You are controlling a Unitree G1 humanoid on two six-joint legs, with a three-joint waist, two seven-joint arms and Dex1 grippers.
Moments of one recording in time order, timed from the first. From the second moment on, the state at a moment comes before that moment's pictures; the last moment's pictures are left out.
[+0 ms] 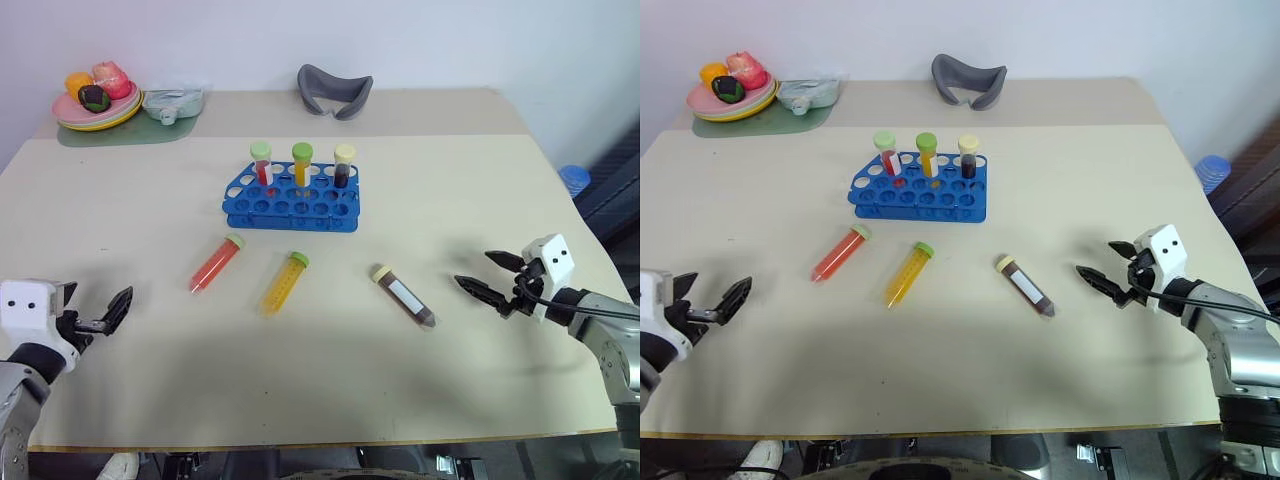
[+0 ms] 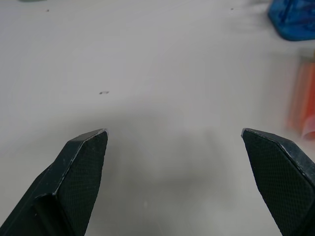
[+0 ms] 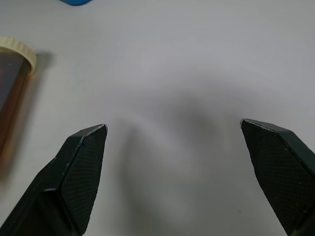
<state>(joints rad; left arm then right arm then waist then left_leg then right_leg) 0.35 0.55 0.65 -0.43 -0.48 0.51 -0.45 -0.06 -0.76 -0.28 0.03 0.41 0.36 0.87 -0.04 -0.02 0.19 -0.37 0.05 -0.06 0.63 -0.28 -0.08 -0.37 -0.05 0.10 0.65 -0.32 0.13</state>
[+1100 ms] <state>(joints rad) 0.26 0.55 0.56 -0.47 -0.51 0.54 -0.44 -0.03 -0.77 -0.29 -0.12 0.42 0.47 0.84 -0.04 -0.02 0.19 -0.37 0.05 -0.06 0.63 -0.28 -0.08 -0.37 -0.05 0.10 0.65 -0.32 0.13</state>
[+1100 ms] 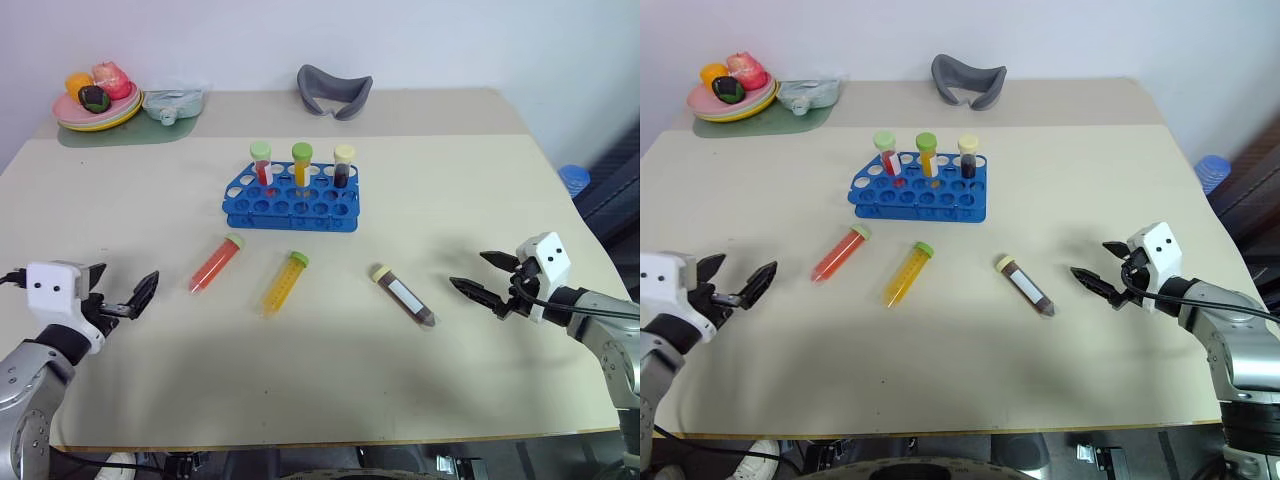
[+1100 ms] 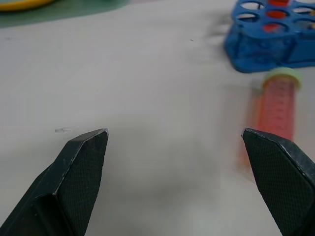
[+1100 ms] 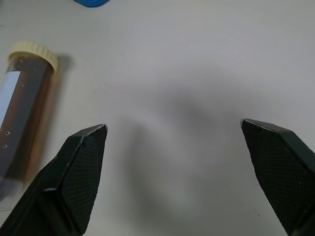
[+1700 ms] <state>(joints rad) 0.32 0.67 0.20 -0.67 -0.47 0.44 -0.72 -0.20 -0.83 -0.14 -0.71 0.72 1.19 0.61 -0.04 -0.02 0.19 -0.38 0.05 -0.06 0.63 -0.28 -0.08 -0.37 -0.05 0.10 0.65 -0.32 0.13</state>
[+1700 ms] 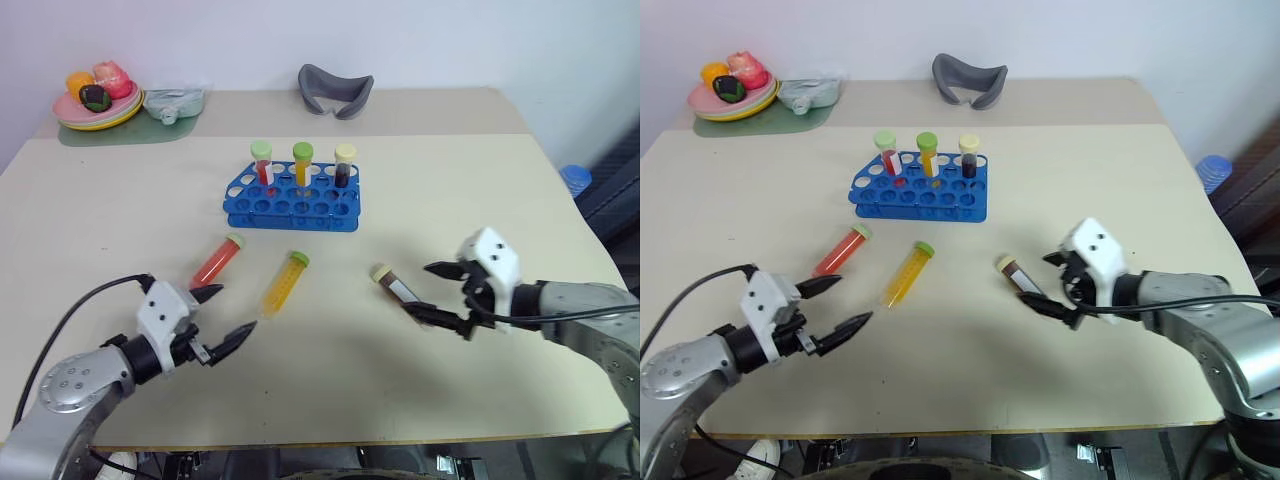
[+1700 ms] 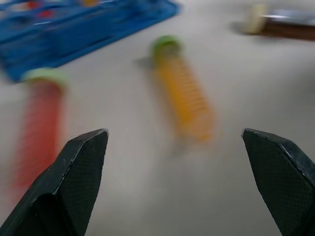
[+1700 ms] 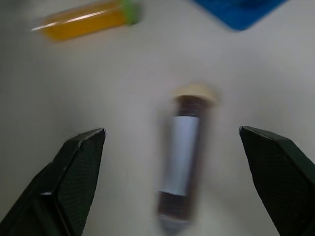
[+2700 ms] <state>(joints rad) 0.19 0.67 0.01 -0.67 -0.41 0.37 -0.78 -0.51 -0.64 0.05 -0.51 1.05 1.61 -0.18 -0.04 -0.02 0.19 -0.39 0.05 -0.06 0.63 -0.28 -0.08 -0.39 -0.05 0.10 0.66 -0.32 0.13</state>
